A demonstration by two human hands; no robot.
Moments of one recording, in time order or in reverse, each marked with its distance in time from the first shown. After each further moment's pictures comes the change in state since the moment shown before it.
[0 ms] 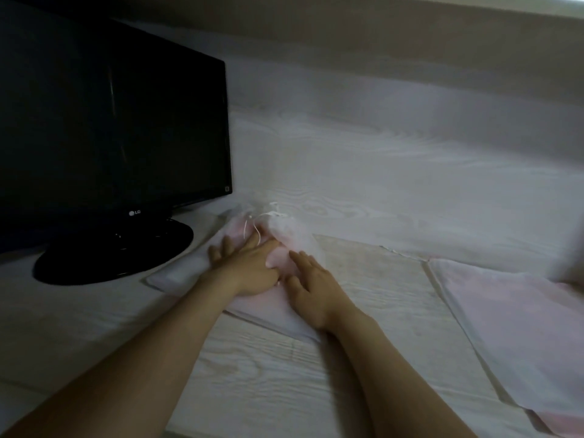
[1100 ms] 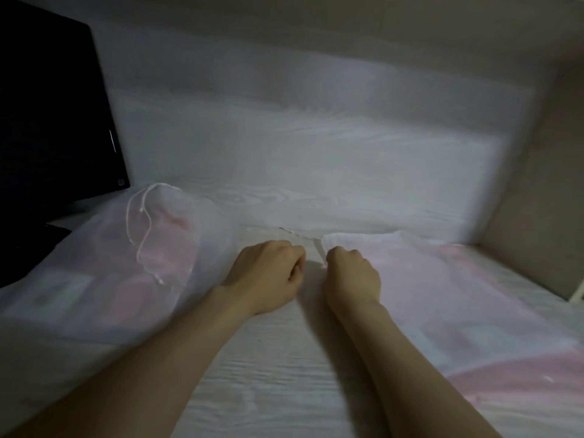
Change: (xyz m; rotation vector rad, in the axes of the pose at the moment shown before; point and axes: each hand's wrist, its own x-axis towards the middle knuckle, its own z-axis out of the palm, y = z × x) left_hand -0.004 0.183 0.046 -0.058 0.377 0.601; right_hand -0.061 0.115 -0.103 -0.453 0.186 0.507
